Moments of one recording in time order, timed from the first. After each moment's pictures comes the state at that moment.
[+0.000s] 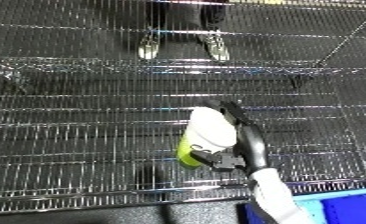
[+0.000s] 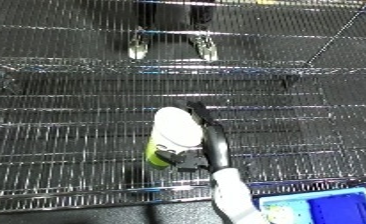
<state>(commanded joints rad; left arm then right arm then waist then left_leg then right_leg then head) -0.27 0.38 -0.28 0.01 -0.82 -0.18 0.00 -1.04 -0.55 0.34 0.67 0.42 -0.20 -0.19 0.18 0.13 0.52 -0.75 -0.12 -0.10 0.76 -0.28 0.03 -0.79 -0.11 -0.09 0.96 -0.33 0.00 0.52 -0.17</state>
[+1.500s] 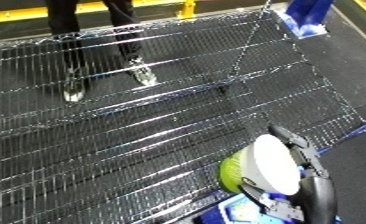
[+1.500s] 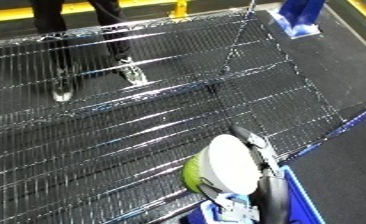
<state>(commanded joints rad) -0.20 0.37 -0.13 0.03 -0.78 -0.18 0.00 -0.42 -0.47 -0.03 -0.03 0.32 -0.26 -0.40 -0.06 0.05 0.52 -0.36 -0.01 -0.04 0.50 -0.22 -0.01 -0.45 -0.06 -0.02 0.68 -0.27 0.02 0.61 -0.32</state>
